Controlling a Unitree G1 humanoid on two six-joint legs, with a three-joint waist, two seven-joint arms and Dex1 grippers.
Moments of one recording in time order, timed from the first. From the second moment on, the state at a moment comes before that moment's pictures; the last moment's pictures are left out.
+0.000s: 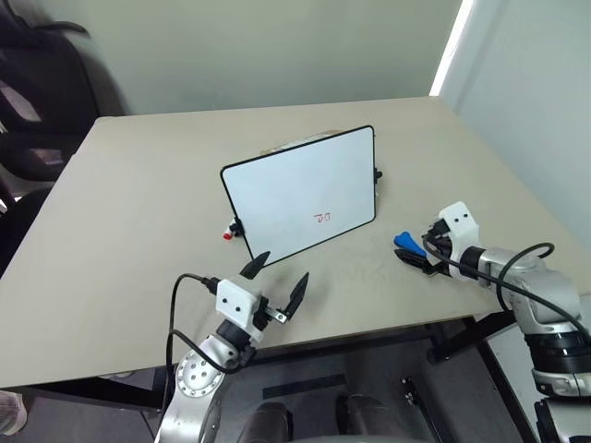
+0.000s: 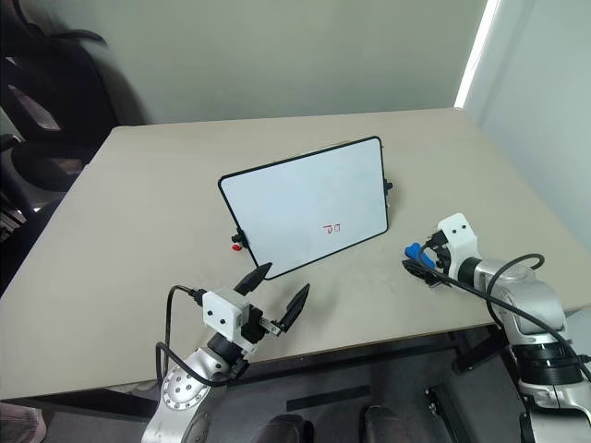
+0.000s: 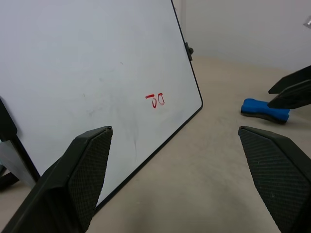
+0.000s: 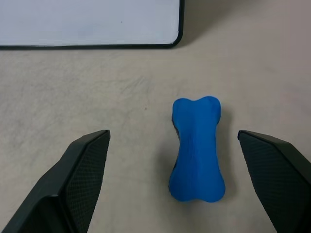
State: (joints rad) left arm 0.23 0.22 -0.12 -0.38 -0.17 -0.06 -0.38; right arm -0.41 -0.66 -0.02 -0.06 0.36 0.88 0.61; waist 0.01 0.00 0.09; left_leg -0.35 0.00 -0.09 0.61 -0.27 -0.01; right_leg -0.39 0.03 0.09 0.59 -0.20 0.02
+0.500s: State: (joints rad) left arm 0.26 0.22 -0.12 -0.40 -0.17 -0.06 -0.37; right arm -0.58 -0.67 0.11 0.26 0.26 0.83 0.71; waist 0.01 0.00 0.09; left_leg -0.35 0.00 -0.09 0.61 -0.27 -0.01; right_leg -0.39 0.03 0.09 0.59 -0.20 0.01
